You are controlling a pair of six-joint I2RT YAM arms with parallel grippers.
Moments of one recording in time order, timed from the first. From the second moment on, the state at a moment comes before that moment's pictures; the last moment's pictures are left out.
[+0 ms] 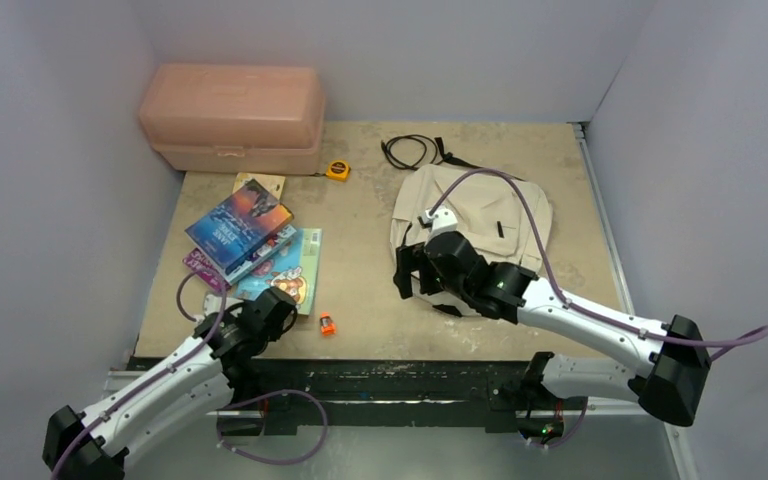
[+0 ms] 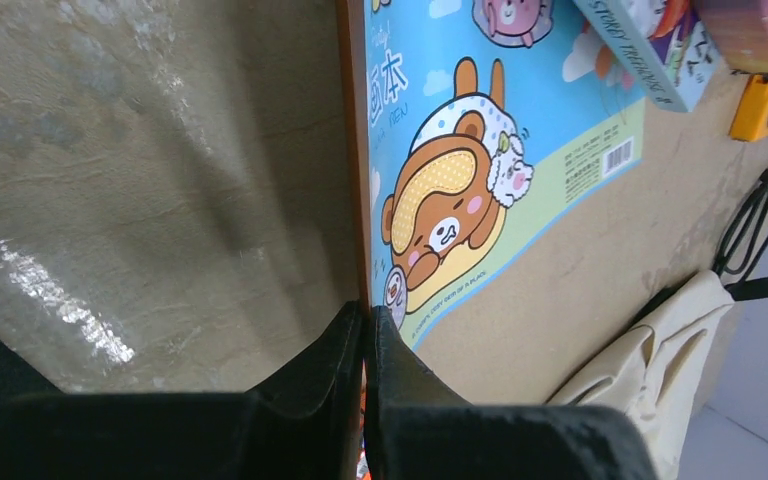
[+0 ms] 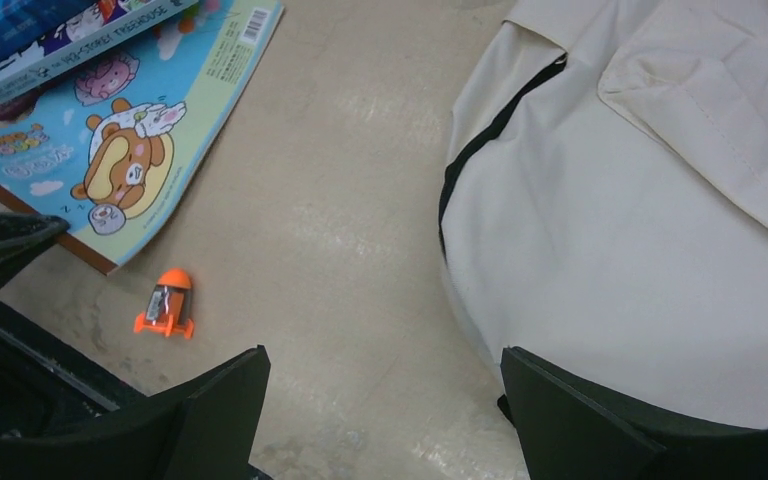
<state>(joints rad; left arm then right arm) -0.71 0.64 0.34 -0.86 -0.57 -1.99 0.95 1.13 0.85 -0.39 0.30 0.53</state>
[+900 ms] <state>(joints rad) -0.71 0.57 0.90 -1.21 -0.53 -1.77 1.13 1.38 0.82 0.35 -0.19 -0.18</state>
